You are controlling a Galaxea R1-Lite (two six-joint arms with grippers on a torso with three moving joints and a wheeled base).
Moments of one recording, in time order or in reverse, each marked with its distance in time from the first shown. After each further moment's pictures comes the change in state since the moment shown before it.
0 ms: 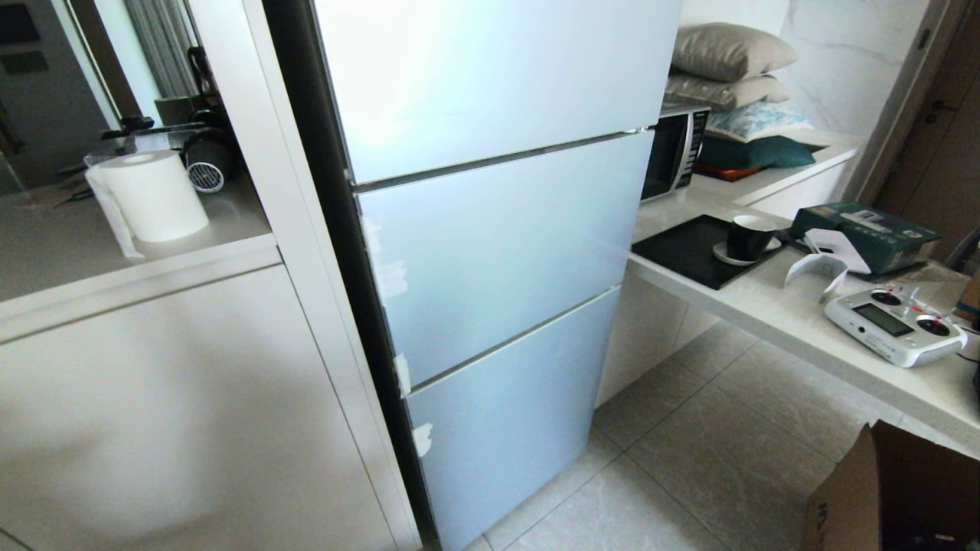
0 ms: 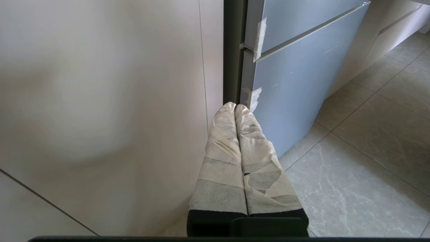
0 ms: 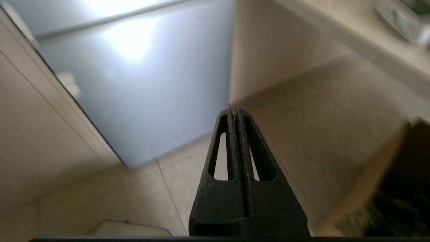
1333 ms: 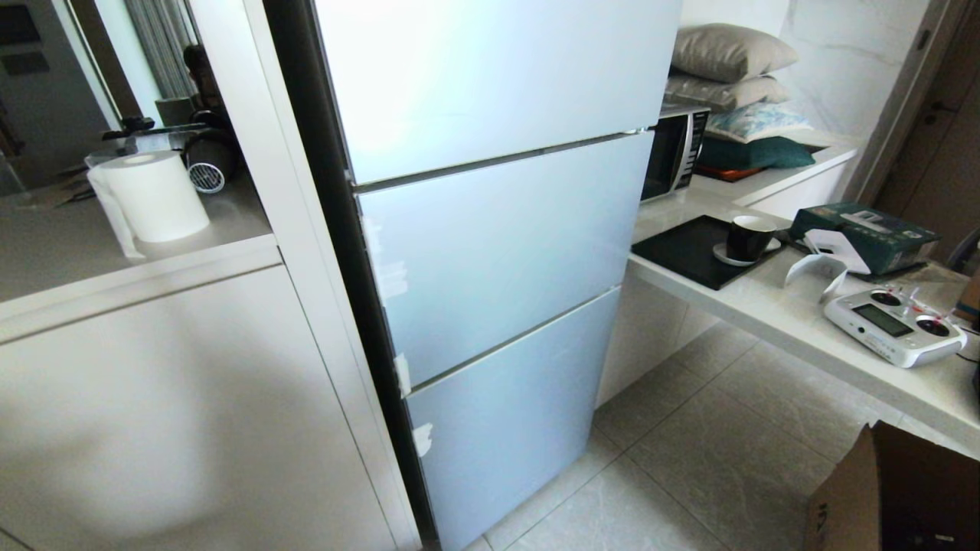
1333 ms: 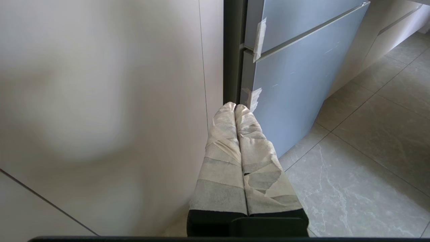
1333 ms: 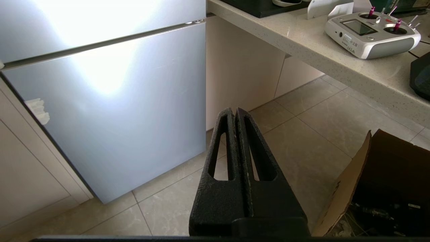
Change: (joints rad) left arm 0.000 0.000 0.000 0.000 0.000 0.002; right arm -0.057 -0.359 0.057 0.156 -0.040 -0.012
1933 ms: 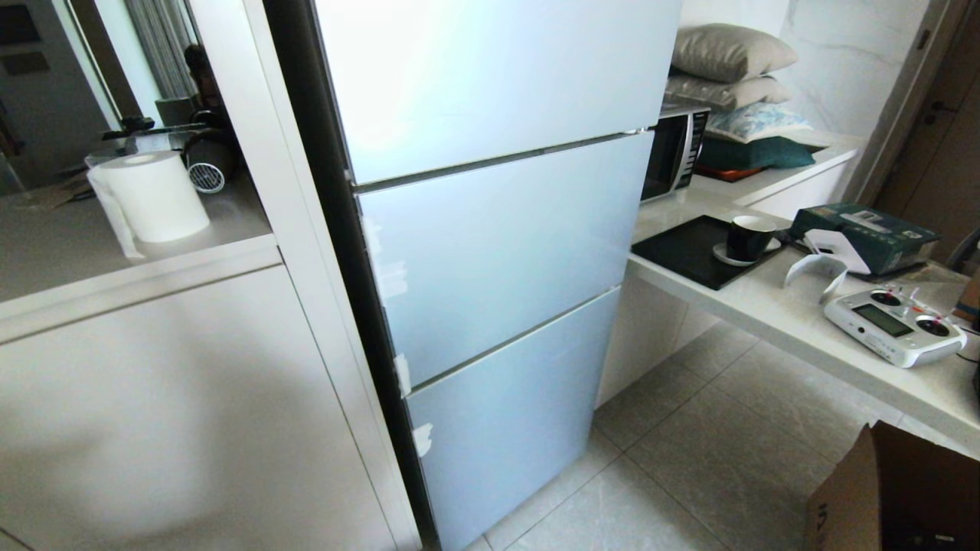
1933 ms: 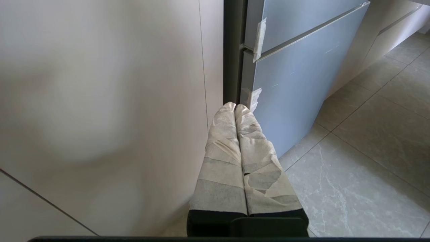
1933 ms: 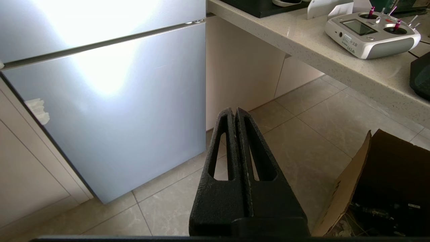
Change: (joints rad) left arm 0.000 0.000 0.000 0.000 0.000 -0.001; right arm 0.000 0.000 0.000 0.001 0.000 0.000
